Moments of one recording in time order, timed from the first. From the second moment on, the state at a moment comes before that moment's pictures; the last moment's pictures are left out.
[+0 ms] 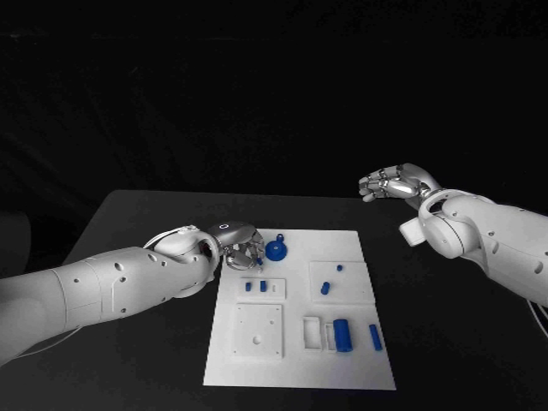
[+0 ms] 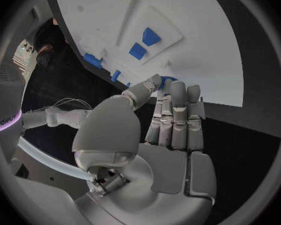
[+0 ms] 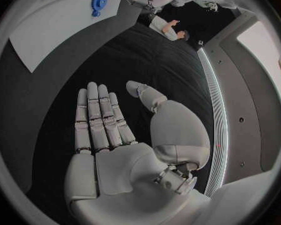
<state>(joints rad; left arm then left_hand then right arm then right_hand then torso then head) 1.15 -0.69 -0.12 1.20 -1.44 -0.29 0.07 1.19 -0.07 0.63 -0.28 0.08 0.97 0.12 0.32 0.48 1.27 0.07 0.10 0.21 1.14 -0.05 1.15 0.40 0.01 0.89 -0.12 0.67 1.31 1.23 -0.59 0.04 0.98 -0.60 -0.21 0.16 0.98 -0.10 0.59 -0.25 0.49 0.81 0.21 0.29 0.40 1.14 0.15 0.08 0.10 0.98 0.13 0.32 0.51 0.27 0.68 0.25 0.29 0.93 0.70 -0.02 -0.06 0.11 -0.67</state>
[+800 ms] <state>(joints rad) 1.15 -0.68 -0.12 1.18 -1.46 -0.25 0.06 1.19 -0.07 0.63 -0.28 0.08 0.97 0.12 0.32 0.48 1.27 0.07 0.10 0.20 1.14 -0.05 1.15 0.40 0.01 0.89 -0.12 0.67 1.31 1.23 -0.59 0.04 0.98 -0.60 -0.21 0.16 0.98 -0.10 0.59 -0.25 0.49 0.81 0.21 0.29 0.40 1.14 0.15 0.08 0.10 0.98 0.13 0.32 0.51 0.27 0.68 0.25 0.29 0.93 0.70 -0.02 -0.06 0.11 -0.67</state>
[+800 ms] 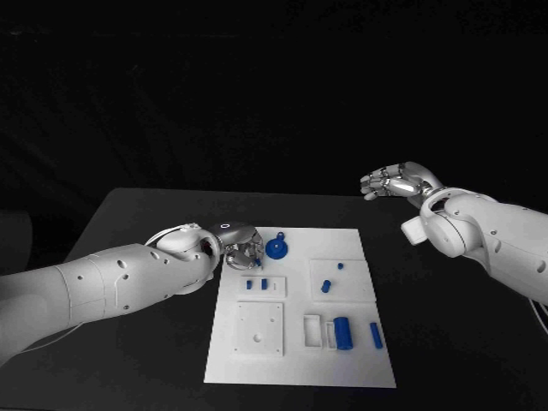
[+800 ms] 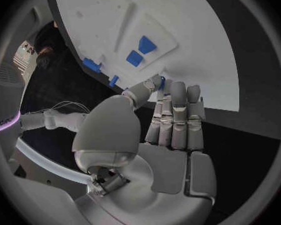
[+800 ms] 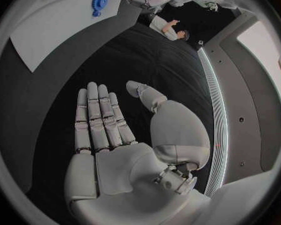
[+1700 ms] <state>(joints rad) 1.15 -0.68 -0.13 1.18 -1.47 -0.23 0.06 1.19 -0.07 0.63 -0.28 0.08 0.97 0.12 0.32 0.48 1.27 0.07 0.09 0.20 1.14 -0.05 1.15 0.40 0.01 0.89 -0.12 0.67 1.31 1.23 -0.59 0.04 0.98 -0.60 -0.21 0.16 0.98 -0.10 0.59 -0.25 0.49 0.81 0.21 0.29 0.40 1.14 0.15 0.08 0.10 0.98 0.13 0.32 0.51 0.27 0.68 0.25 0.29 0.93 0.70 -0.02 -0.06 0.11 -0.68</state>
